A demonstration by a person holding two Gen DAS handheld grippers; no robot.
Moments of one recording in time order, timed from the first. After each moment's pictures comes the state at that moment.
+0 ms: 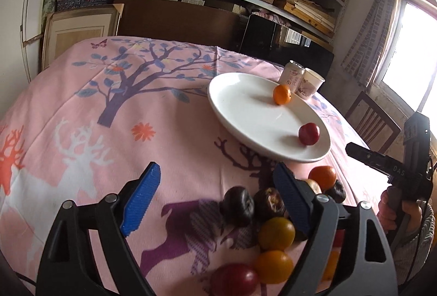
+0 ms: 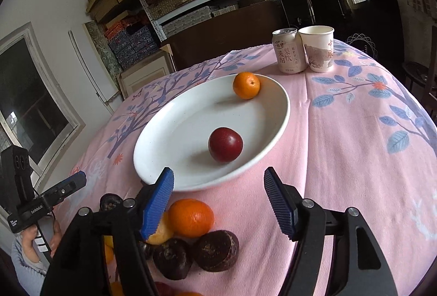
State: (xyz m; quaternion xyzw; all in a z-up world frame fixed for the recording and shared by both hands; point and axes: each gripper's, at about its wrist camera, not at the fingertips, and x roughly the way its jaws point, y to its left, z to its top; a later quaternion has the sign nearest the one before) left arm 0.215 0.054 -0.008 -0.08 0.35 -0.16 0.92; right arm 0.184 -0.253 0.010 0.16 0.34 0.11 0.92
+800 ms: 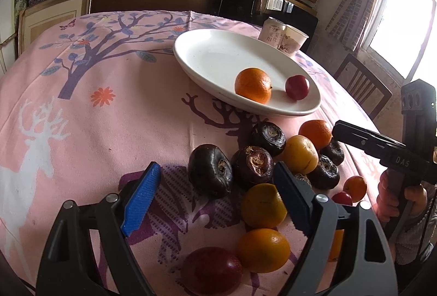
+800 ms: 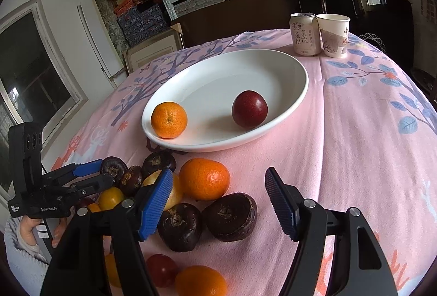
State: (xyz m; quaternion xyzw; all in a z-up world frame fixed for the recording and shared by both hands) left arm 0.221 0.021 -0.041 -0.04 0.41 -0.22 0.88; right arm 0.175 -0.227 -0.007 0.11 0.38 0.14 0.91
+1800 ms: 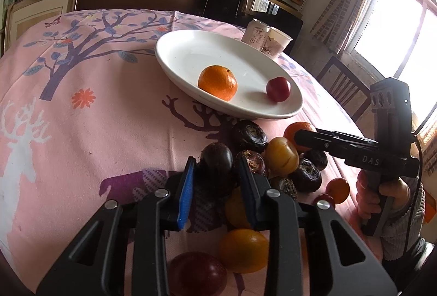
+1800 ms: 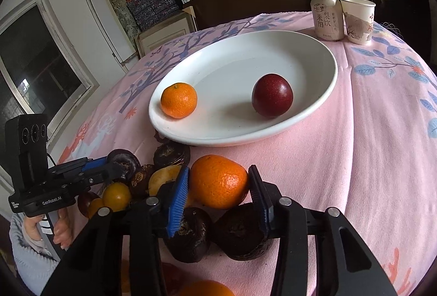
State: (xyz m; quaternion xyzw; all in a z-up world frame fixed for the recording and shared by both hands) left arm 0.222 0.018 -0.037 -0.06 0.40 -0.27 0.87; right arm 0.193 -0.217 -0.016 0.12 0.41 0.19 0.88
